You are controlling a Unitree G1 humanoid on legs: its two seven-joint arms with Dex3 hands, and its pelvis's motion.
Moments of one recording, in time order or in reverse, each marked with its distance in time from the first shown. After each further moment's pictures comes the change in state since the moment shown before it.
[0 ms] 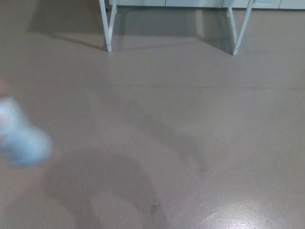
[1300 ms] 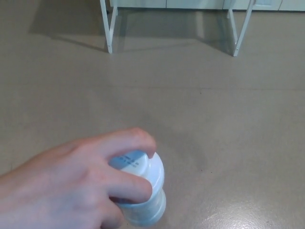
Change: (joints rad) left_arm 0.321 -0.110 -0.058 -0.832 -0.119 -0.105 -0.191; right_arm -0.022 0.005 0.021 0.018 -0.002 -0.049 -0.024
